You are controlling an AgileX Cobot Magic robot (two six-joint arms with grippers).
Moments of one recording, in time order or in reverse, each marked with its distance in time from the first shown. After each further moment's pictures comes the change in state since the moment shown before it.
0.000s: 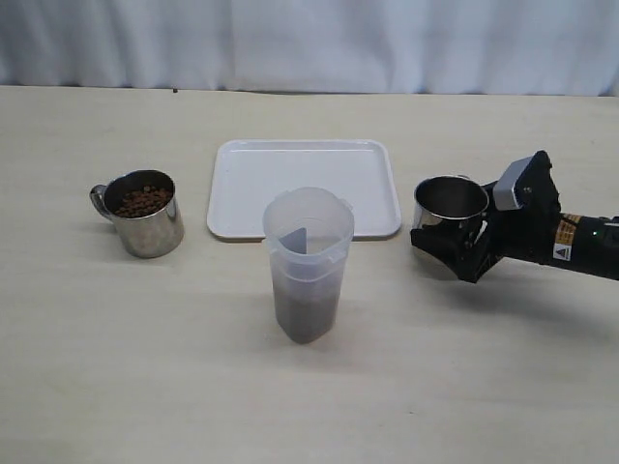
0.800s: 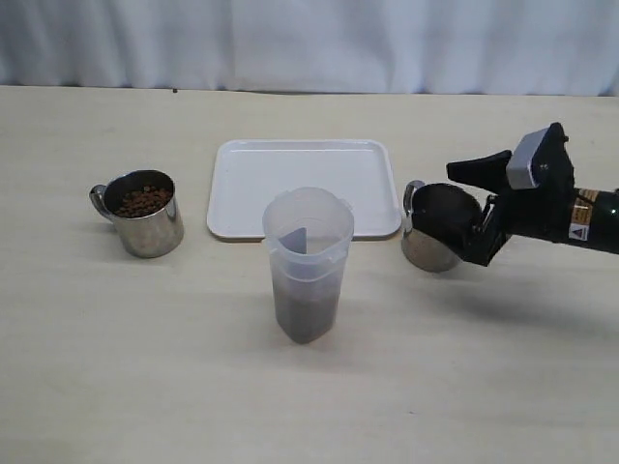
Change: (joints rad) left arm 0.000 0.000 0.000 0.000 0.000 0.000; right arm -0.002 -0.144 0.002 -0.095 -0.010 0.080
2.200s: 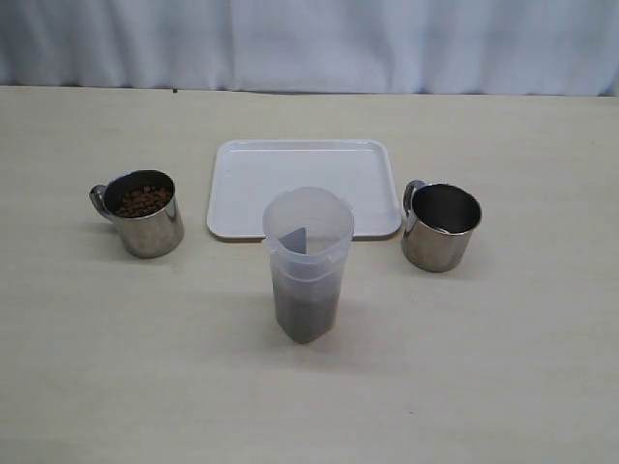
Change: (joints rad) left arm 0.000 0.000 0.000 0.000 0.000 0.002; right arm 0.299 -1.954 0.753 0.732 1.161 0.201
